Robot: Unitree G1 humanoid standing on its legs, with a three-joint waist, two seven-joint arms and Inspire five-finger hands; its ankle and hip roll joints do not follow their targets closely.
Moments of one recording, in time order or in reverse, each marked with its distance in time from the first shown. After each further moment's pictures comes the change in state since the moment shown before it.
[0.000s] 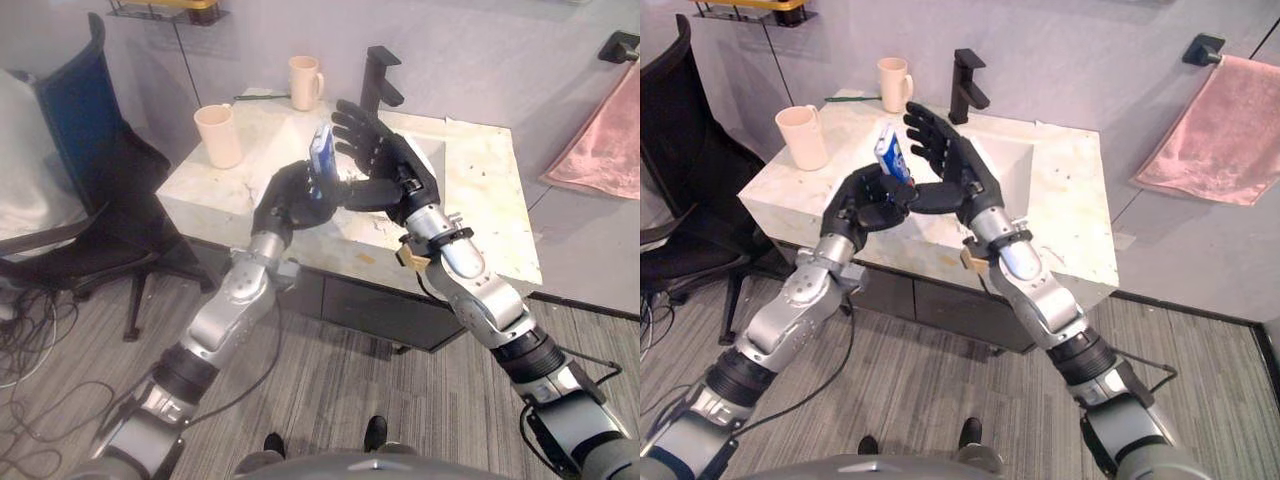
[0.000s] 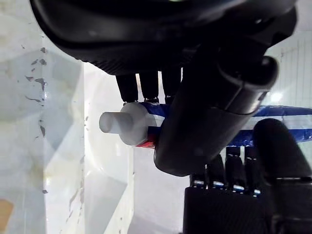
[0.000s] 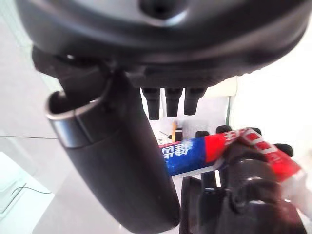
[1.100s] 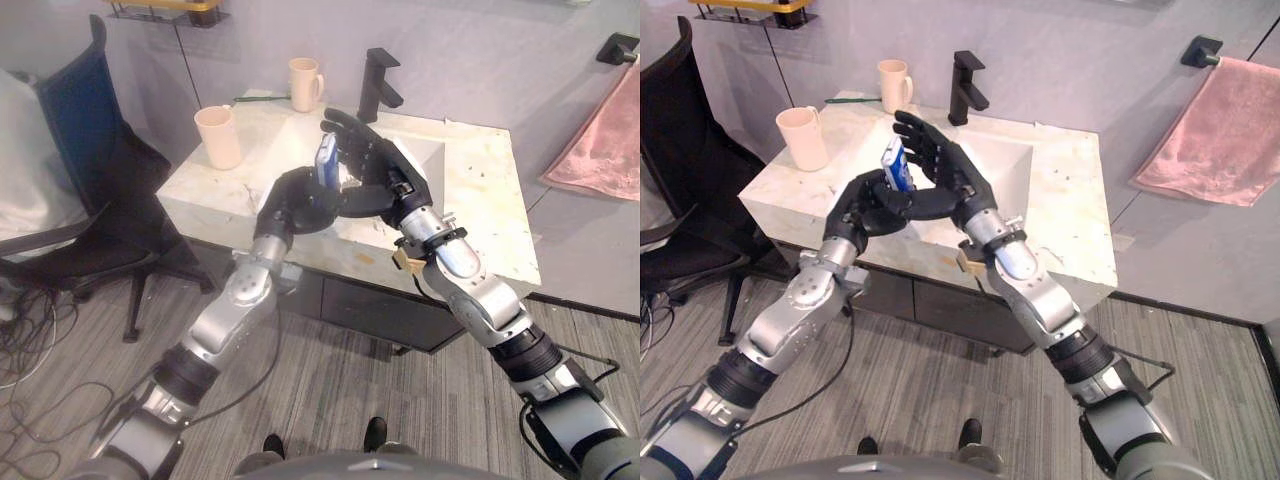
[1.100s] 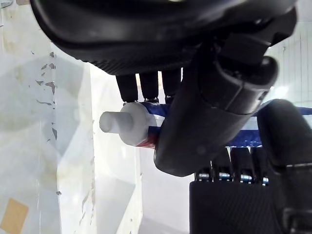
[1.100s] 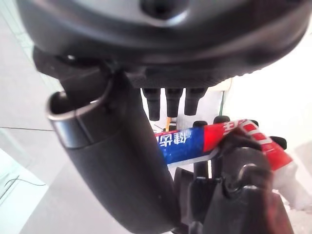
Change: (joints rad) left arm 0.000 0.004 -0.019 0.001 0.037 0.022 0.039; right arm 0.037 0.001 0.001 0.012 -0.015 0.017 0.038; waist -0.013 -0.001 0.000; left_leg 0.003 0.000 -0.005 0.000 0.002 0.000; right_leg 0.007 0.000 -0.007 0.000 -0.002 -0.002
